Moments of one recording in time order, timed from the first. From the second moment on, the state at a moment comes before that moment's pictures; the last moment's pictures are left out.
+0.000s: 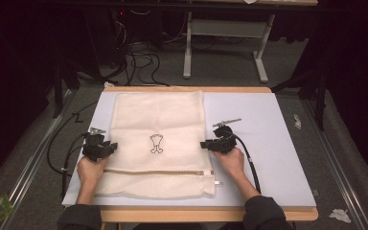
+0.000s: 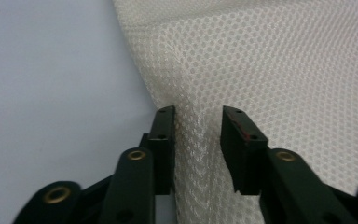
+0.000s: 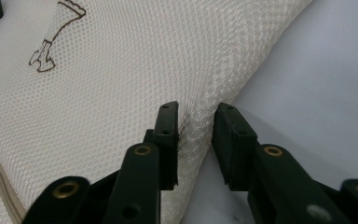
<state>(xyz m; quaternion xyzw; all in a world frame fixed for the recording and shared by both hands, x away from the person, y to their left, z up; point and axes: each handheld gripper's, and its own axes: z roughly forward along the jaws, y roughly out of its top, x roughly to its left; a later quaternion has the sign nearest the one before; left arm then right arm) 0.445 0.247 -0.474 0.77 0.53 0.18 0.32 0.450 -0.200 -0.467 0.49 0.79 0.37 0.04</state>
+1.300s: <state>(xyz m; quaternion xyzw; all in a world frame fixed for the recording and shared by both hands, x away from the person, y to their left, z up) 0.448 0.231 -0.454 0.75 0.51 0.16 0.39 0.444 -0.228 -0.450 0.48 0.80 0.36 0.08</state>
